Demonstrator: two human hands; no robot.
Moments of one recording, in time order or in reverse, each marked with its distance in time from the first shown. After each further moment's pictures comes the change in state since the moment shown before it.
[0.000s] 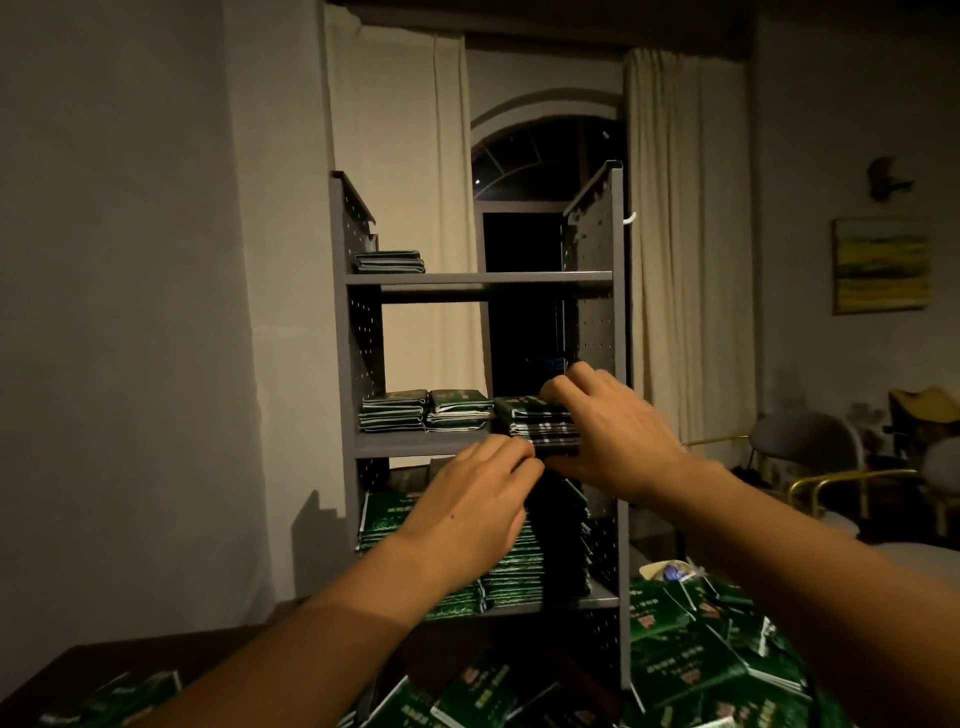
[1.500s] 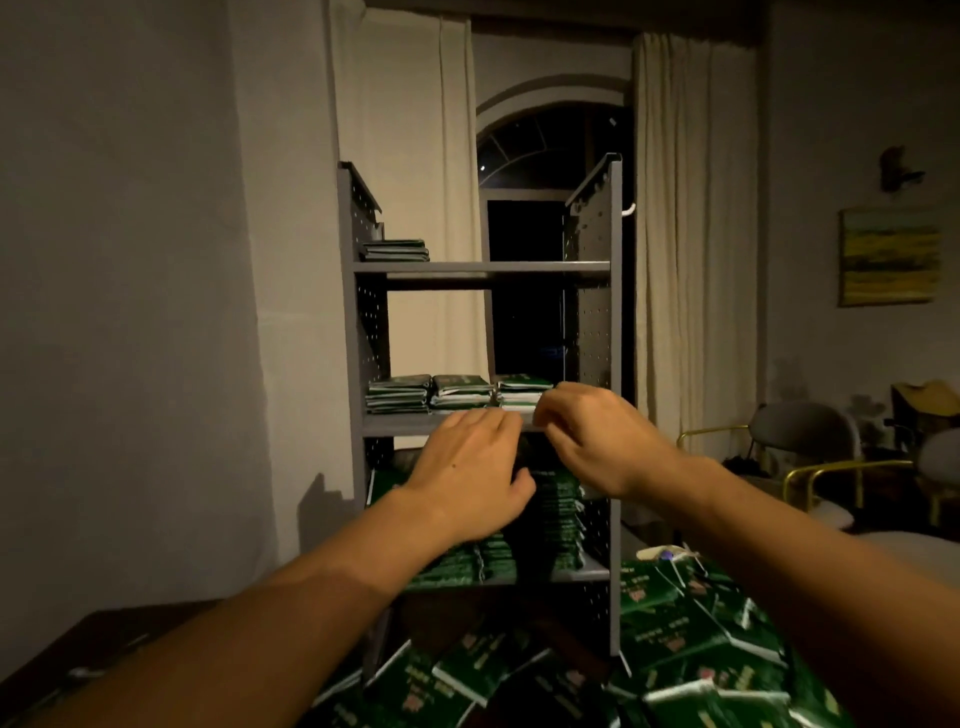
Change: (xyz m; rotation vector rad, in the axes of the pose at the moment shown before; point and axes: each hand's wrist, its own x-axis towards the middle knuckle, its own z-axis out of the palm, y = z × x) left_hand 0.013 0.011 -0.034 -0.027 -0.212 -0.314; right_hand -0.012 -0.020 -0.013 0.251 -0.102 0.042
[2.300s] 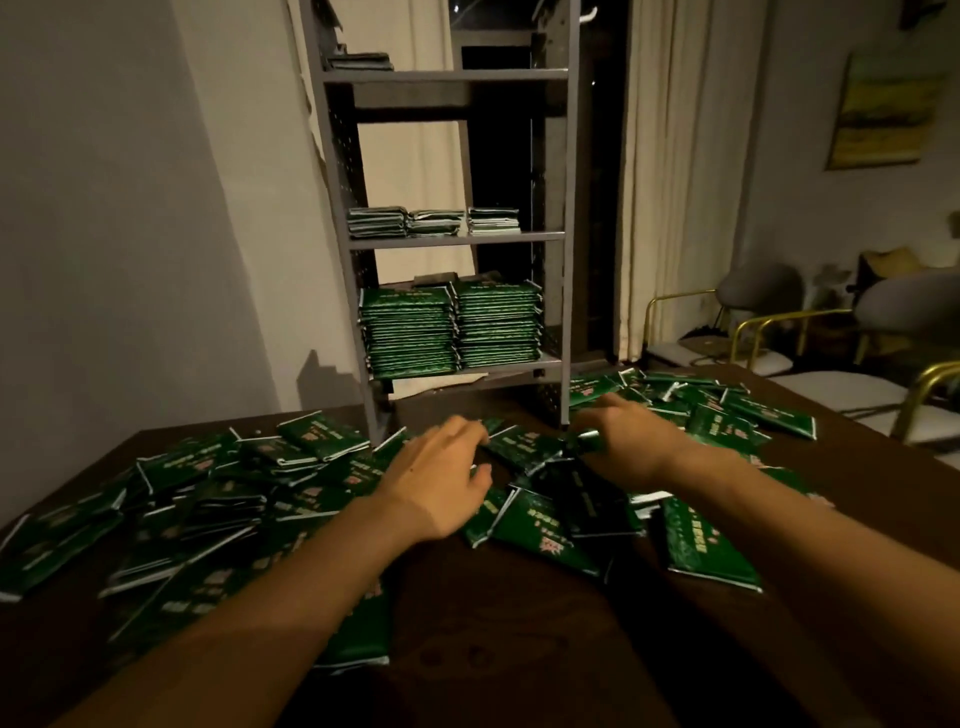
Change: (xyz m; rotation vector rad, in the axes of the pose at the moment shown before) left_hand -0.194 0.070 0.063 -0.265 -0.340 -0.159; right_hand -0.209 -0.032 0.047 -0.043 -0.564 0.420
